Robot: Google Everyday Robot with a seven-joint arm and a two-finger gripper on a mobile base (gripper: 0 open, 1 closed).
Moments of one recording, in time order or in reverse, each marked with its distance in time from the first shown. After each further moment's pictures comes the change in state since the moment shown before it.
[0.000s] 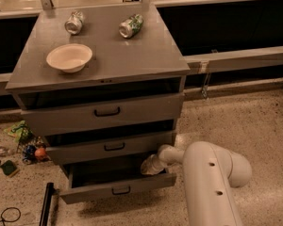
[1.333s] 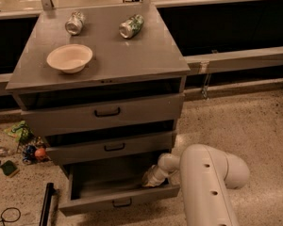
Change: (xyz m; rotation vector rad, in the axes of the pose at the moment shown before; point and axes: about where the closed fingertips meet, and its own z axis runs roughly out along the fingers) arm 0.006 0.083 0.029 -0.168 -0.005 0.113
